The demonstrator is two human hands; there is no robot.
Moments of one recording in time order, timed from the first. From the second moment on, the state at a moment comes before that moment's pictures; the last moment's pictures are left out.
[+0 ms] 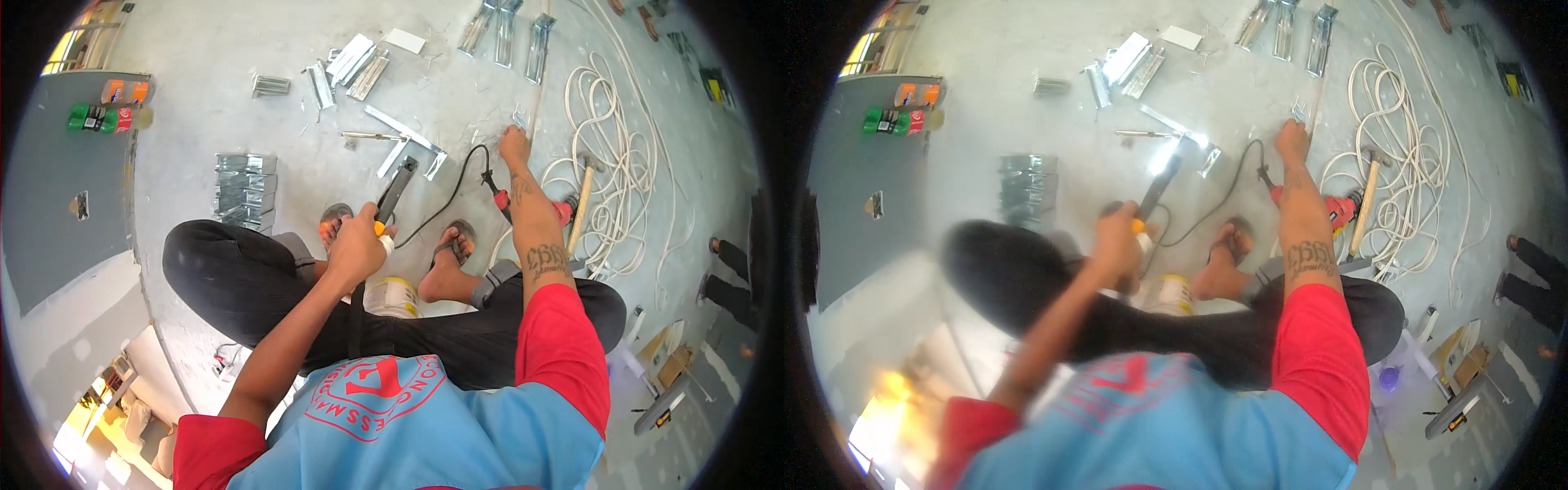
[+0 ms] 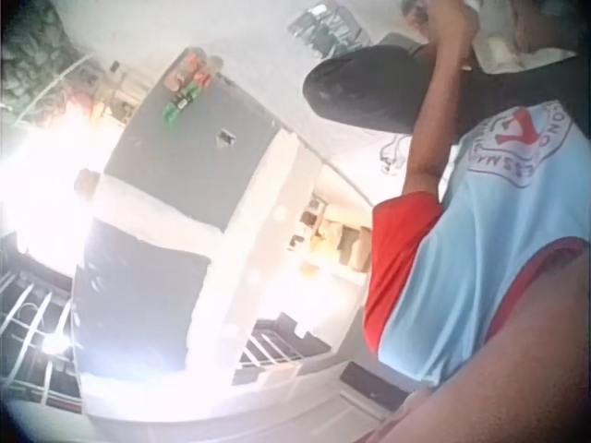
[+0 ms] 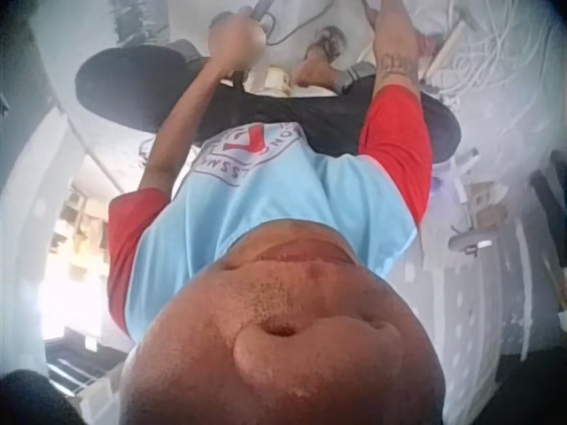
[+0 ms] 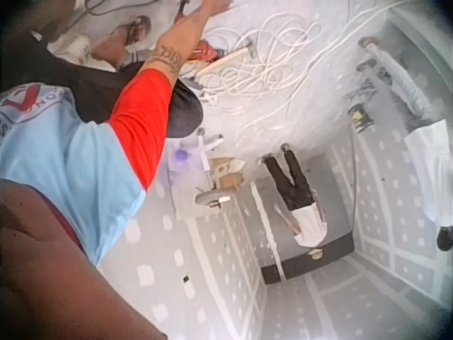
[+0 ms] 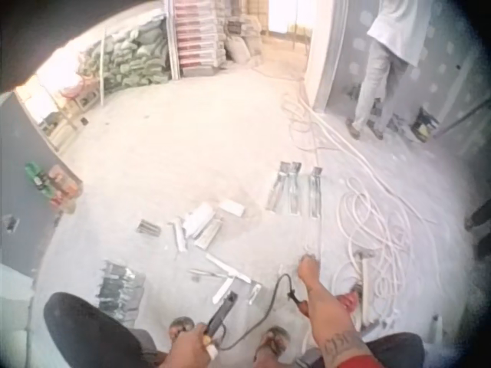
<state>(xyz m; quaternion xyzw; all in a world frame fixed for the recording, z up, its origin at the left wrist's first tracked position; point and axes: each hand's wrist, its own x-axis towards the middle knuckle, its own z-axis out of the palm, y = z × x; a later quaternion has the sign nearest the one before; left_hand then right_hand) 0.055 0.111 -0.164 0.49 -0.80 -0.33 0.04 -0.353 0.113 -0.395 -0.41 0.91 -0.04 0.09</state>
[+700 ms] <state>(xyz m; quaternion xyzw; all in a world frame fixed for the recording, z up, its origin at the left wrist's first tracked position) 0.020 0.097 -0.082 0.51 -0.76 -0.36 0.15 -0.178 0.157 -0.096 -0.02 0.56 -0.78 0.27</state>
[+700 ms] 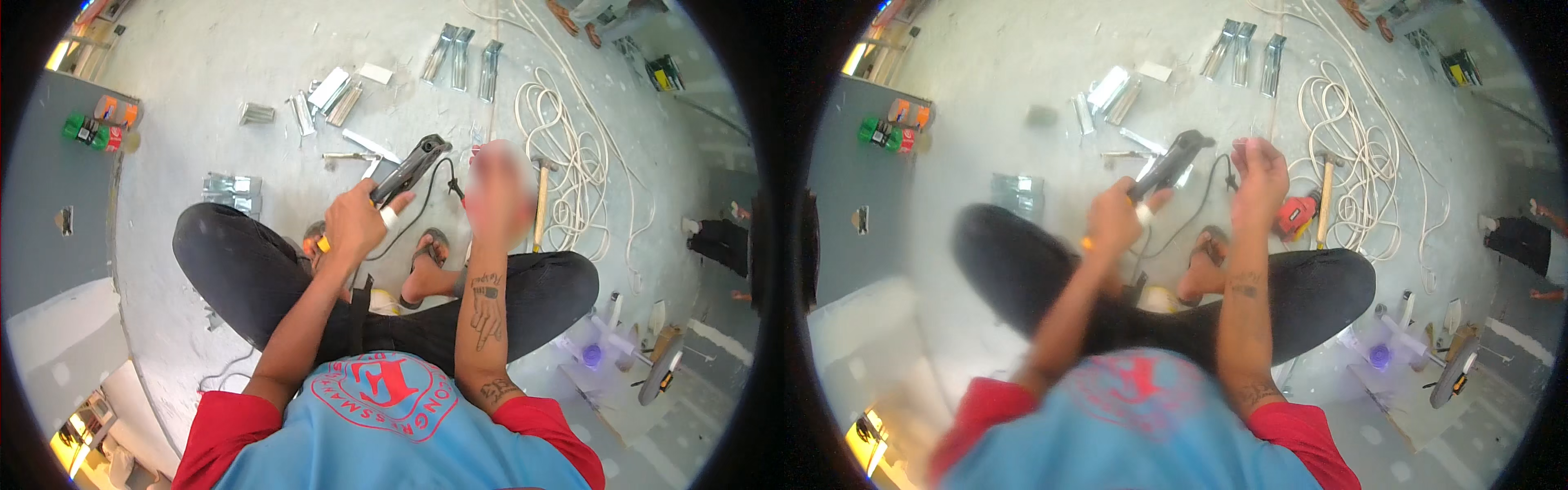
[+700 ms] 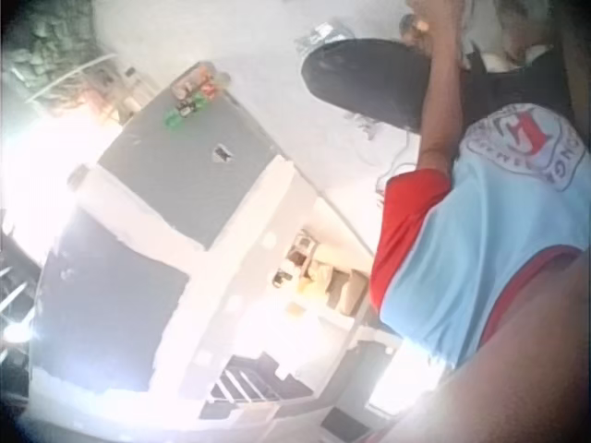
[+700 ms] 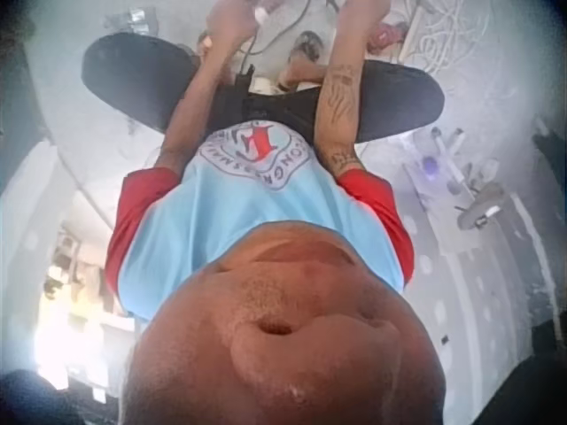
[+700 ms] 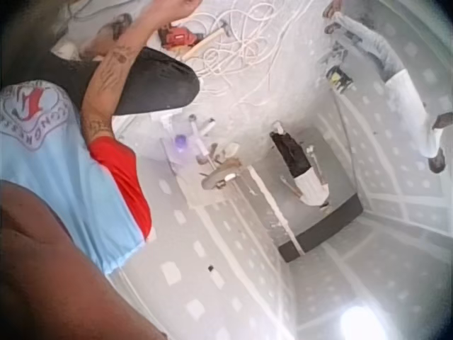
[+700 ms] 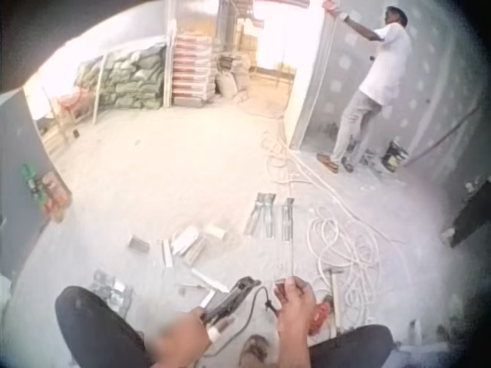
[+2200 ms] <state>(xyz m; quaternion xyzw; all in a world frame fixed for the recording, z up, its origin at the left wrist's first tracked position) 0.029 0.103 -0.108 0.43 -0.28 -0.85 0.10 -0.119 0.152 -0.042 -0.24 0.61 -0.73 0.21</state>
